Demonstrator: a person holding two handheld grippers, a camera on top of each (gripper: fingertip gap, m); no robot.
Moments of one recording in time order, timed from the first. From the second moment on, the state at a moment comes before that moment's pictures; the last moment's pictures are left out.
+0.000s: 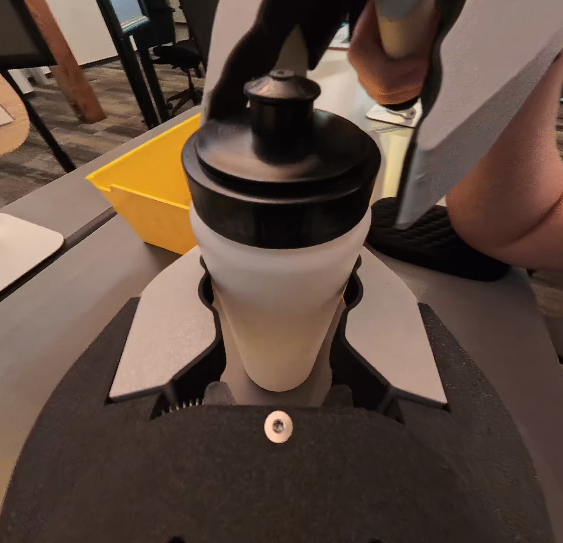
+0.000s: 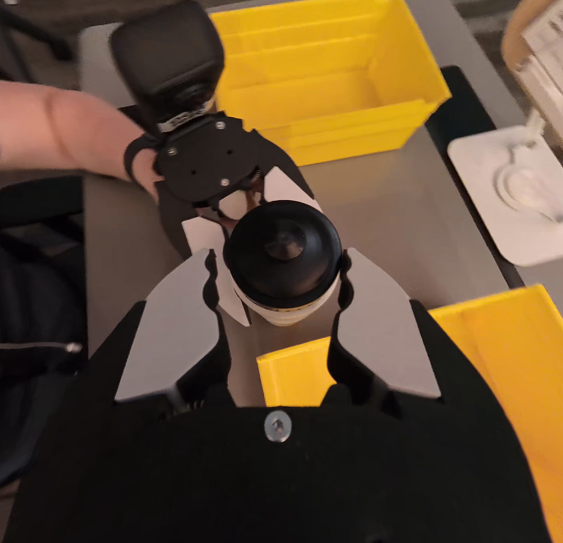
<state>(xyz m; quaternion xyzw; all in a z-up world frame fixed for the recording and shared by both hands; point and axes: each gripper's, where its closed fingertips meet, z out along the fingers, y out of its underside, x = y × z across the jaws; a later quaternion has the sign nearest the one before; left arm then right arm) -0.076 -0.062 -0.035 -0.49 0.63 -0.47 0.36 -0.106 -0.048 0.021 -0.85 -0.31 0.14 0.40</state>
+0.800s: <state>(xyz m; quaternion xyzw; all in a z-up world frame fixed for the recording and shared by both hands) -0.077 -0.051 -0.035 -0.51 0.62 -0.48 0.35 -0.102 -0.039 0.017 -0.88 -0.25 0.11 0.40</state>
